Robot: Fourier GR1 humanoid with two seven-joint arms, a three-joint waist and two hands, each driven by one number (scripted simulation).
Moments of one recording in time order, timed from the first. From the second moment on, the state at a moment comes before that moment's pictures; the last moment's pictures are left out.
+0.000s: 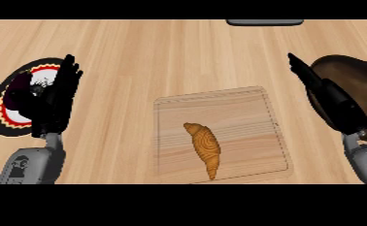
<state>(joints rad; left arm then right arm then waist) -0.19 0.25 0.03 -1.46 0.11 0.17 0.11 -0.23 -0.58 0.21 -1.55 -0.10 0.07 0.09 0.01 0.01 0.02</state>
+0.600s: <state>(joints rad) -0.24 0.25 0.00 -1.47 0.08 0.14 0.08 -0.40 -0.47 0.47 -1.47 0.00 0.37 -0.27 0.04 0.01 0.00</state>
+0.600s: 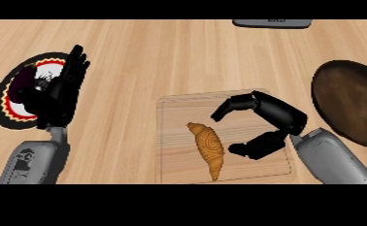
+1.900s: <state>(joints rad) -0.24 0.25 0.04 -1.45 0.07 0.11 0.08 -0.89 -0.46 0.40 -1.68 0.14 0.76 0.08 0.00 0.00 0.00</state>
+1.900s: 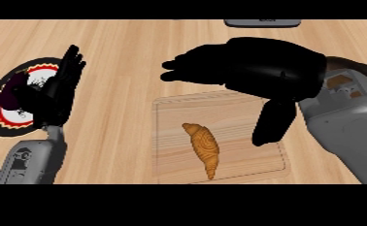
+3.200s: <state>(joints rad) -0.23 0.22 0.07 -1.48 0.05 0.08 0.09 -0.68 -0.24 0.52 -1.72 0.46 0.87 0.23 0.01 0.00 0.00</state>
